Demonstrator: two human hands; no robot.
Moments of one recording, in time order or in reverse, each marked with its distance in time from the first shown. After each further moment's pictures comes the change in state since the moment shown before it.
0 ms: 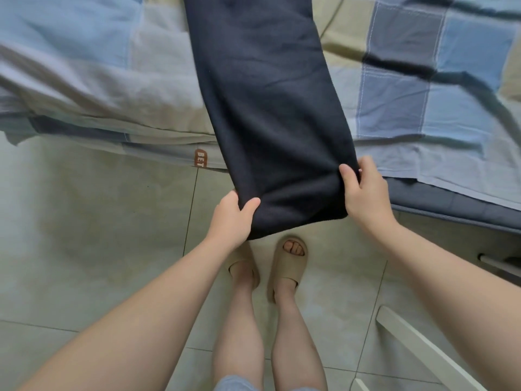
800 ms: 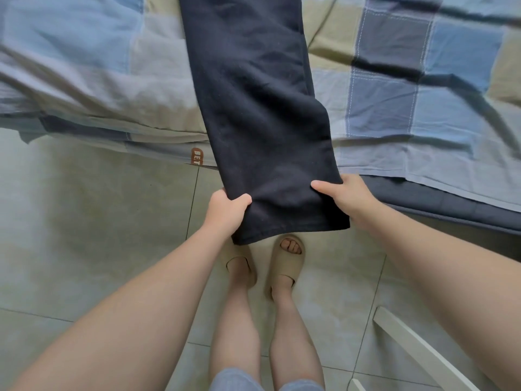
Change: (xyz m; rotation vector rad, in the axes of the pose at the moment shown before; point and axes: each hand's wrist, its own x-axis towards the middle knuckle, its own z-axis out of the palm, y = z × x) left_hand -0.006 0.017 0.005 -0.277 0.066 -0.216; right_hand 0.012 0.007 -0.007 0.248 -0.400 0.326
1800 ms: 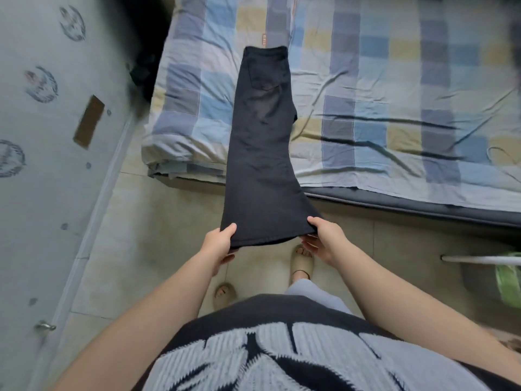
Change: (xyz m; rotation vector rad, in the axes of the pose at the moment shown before) left_hand -0.337 -0.043 -0.239 -0.185 -0.087 -0.037; right_hand -0.412 -0.035 0.093 0.661 0.076 0.158
